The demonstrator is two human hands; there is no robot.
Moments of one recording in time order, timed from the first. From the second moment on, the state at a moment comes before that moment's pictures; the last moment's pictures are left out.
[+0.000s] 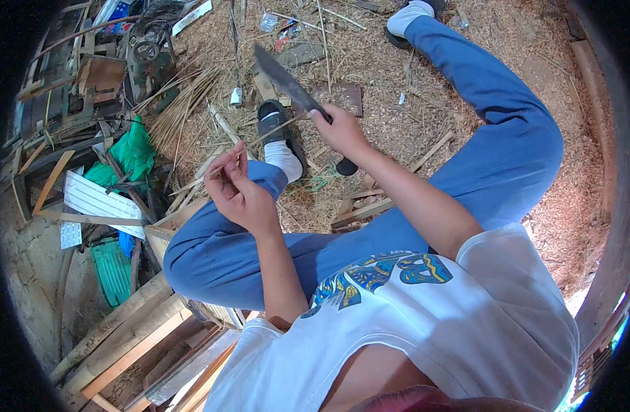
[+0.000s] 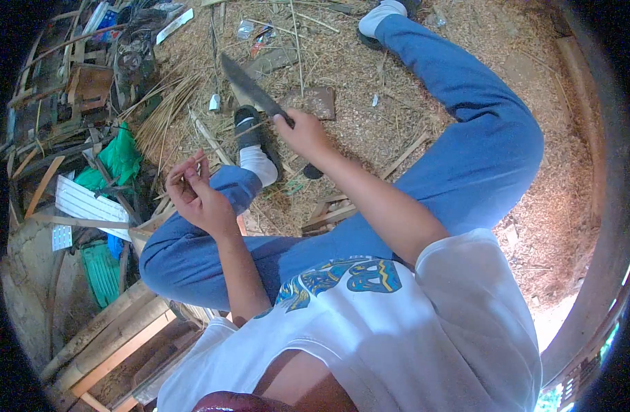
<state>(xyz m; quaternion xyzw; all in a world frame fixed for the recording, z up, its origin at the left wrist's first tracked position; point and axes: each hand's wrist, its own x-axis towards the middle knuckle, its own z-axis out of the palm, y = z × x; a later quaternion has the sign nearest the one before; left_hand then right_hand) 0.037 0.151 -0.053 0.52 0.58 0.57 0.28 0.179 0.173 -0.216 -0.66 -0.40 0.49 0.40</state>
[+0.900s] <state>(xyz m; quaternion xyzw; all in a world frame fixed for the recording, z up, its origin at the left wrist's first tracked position) 0.029 0.157 -0.052 0.51 0.58 0.56 0.30 0.194 0.157 -0.303 -0.73 -0.38 0.53 0.20</state>
